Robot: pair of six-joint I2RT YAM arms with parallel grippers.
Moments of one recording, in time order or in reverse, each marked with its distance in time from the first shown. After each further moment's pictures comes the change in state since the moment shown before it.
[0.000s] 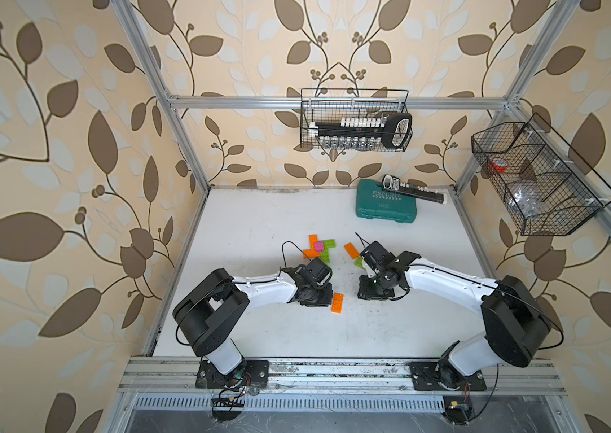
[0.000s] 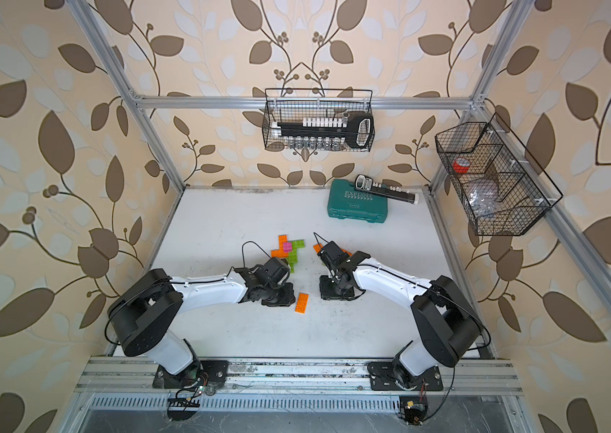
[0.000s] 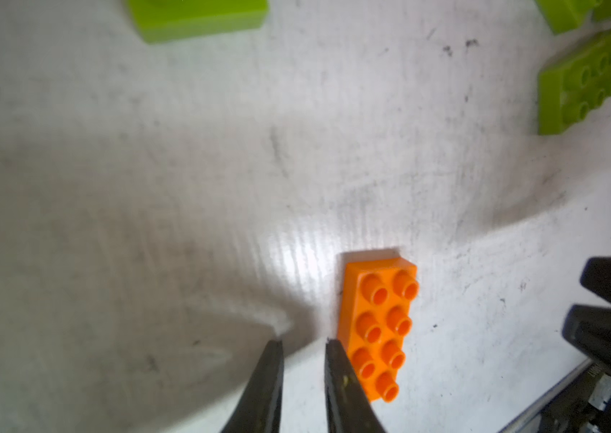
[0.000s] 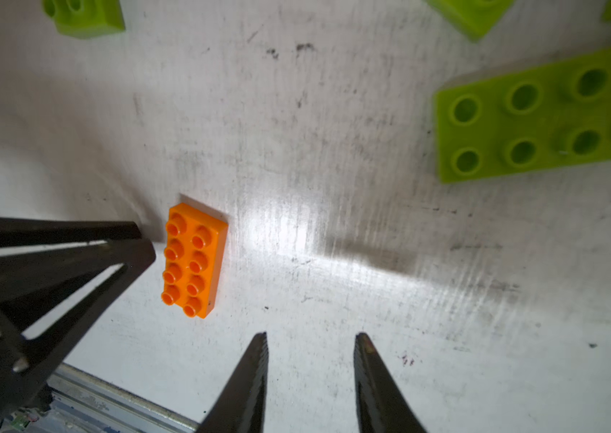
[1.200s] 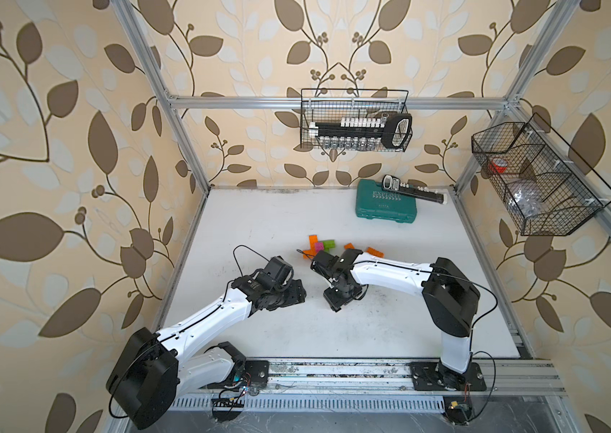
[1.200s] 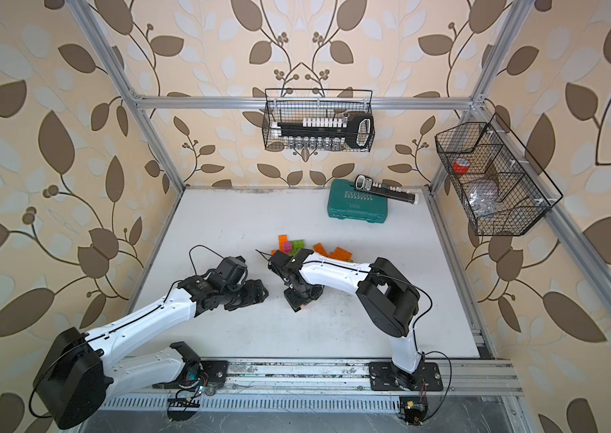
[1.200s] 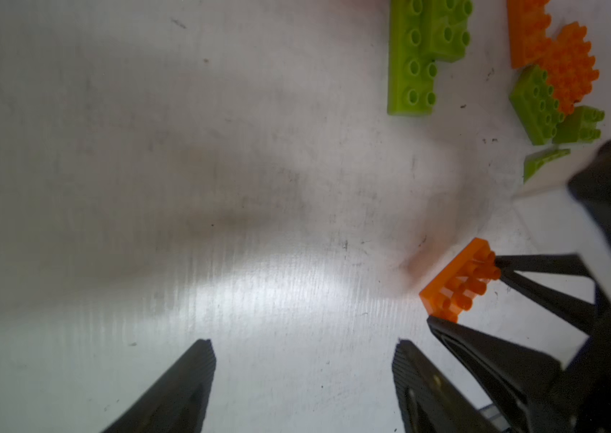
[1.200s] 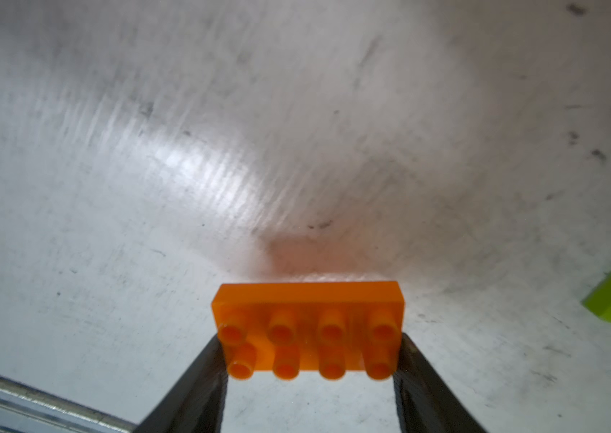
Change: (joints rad) left arm 0.251 -0.524 -0.197 -0.276 -0.056 -0.026; right arm 0.303 0.411 0.449 -0.273 0.171 -0.291
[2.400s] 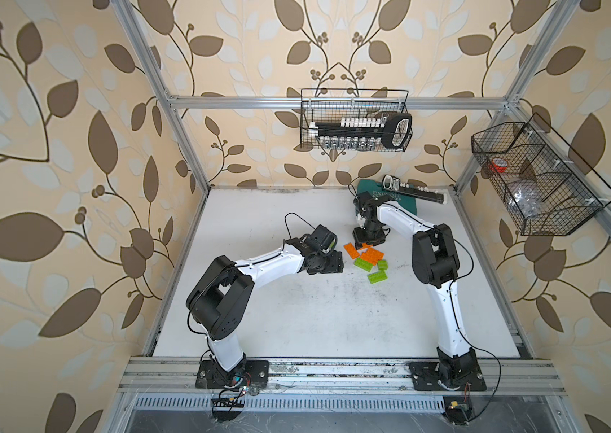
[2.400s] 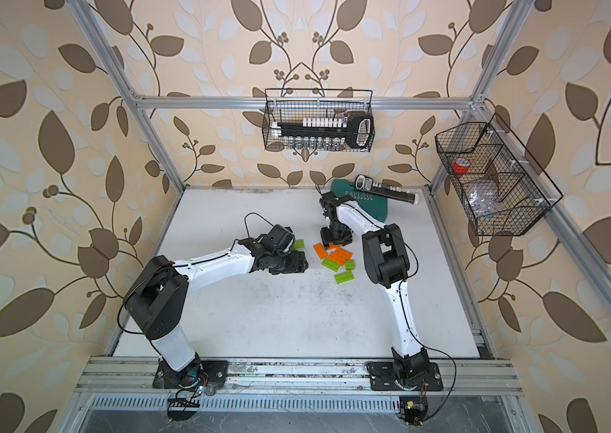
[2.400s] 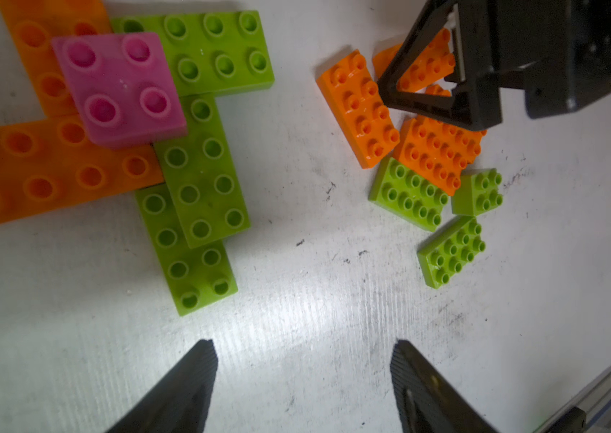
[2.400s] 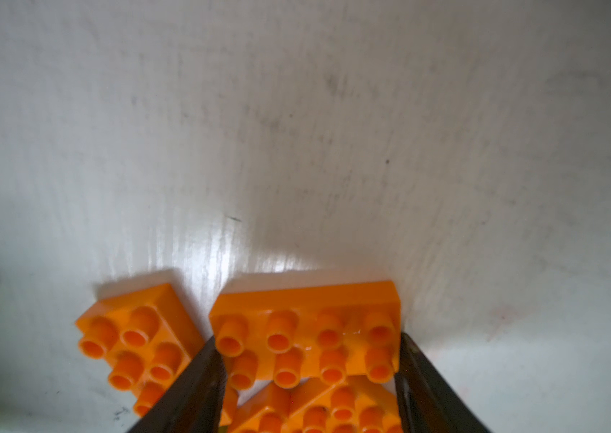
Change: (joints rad) left arm -0.119 0.631 0.545 0.129 0.003 0.123; right arm -0.581 0.415 0.591 -0.121 -0.015 -0.150
